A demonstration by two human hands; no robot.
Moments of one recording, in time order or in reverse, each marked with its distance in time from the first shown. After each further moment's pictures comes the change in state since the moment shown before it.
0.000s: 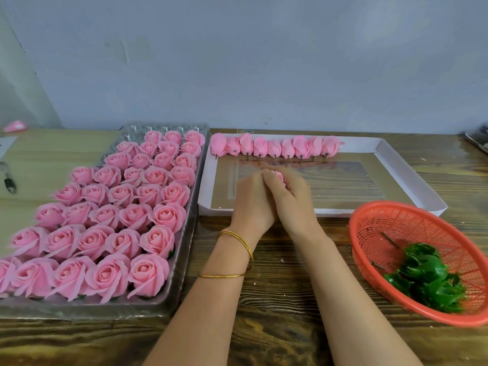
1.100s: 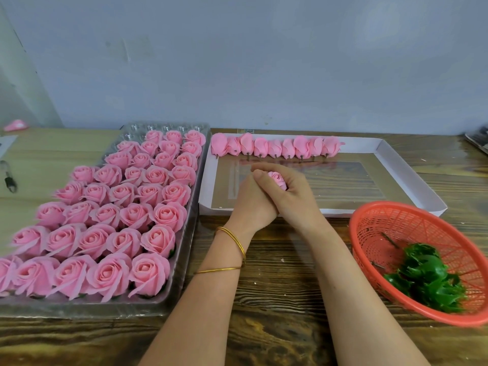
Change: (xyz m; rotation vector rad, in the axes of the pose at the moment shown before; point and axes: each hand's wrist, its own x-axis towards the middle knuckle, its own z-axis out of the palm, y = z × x) left_hand 0.005 -0.002 0.000 -0.125 -0.170 -0.058; right_hand 0.008 0.002 -0.009 0.025 -0.134 0.032
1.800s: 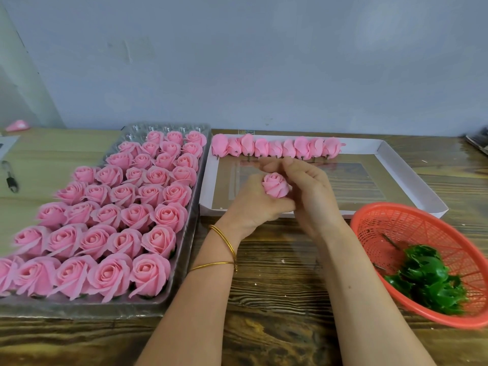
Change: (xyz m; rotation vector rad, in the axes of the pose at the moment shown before) left_hand -0.009 -0.001 -0.015 -0.709 -0.233 -0.115; right_hand 0.000 -0.006 -0.015 0.488 0.004 0.077
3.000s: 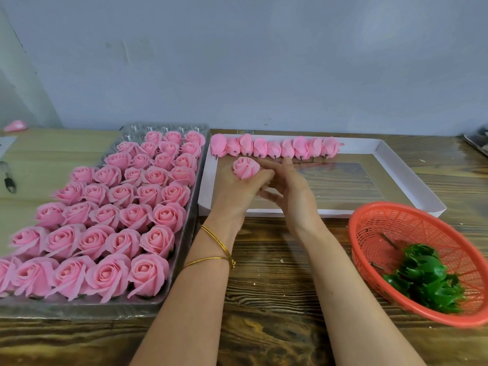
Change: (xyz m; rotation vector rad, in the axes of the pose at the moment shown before) left_hand 0.012 -0.011 -0.015 -0.216 0.304 0.074; right_hand 0.000 0.013 0.016 -0.166 0.036 0.042
